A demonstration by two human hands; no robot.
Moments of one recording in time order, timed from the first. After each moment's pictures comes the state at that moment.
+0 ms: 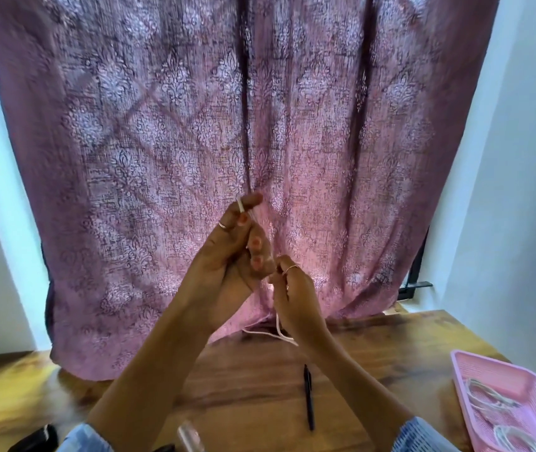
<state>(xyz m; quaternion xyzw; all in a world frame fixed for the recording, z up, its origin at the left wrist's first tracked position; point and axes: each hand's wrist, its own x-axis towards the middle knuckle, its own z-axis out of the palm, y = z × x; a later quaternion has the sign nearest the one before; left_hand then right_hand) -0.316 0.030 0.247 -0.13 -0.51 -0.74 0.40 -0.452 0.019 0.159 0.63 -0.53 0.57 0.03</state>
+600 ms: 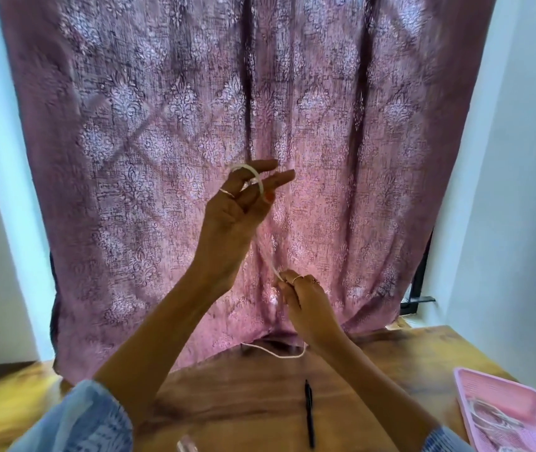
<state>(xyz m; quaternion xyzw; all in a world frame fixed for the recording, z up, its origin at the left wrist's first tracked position) -0.329 0.032 0.296 0.00 -0.69 -0.43 0.59 -0.476 0.023 0.169 0.66 -0.58 0.48 0.02</state>
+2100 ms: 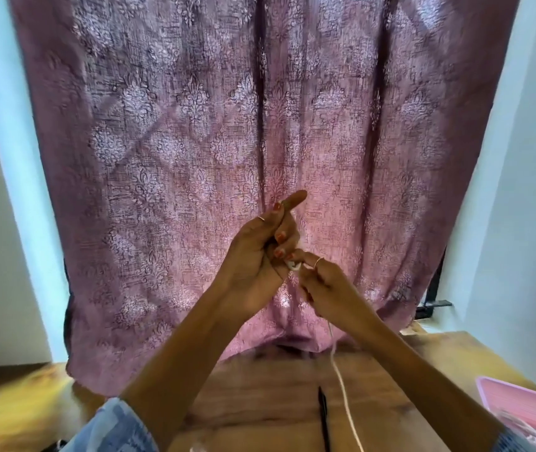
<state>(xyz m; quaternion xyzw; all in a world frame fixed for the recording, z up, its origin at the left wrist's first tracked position) -0.341 0.025 0.278 -0.08 -0.49 -0.76 0.41 -0.476 0.047 0.221 0.67 -0.52 0.50 -0.18</state>
